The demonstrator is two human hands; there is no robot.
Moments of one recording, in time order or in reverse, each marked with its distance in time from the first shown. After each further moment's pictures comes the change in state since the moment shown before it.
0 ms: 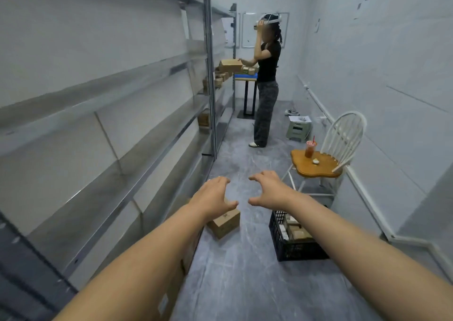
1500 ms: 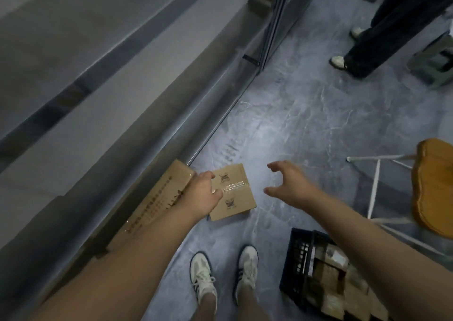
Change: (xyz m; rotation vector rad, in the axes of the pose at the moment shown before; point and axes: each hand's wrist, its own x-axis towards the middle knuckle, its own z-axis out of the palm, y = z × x) left_hand 0.559 -0.352 0.300 -0.511 -0.244 -0.811; right_hand 0.706 0.279 0.237 0.105 -0.500 0.077
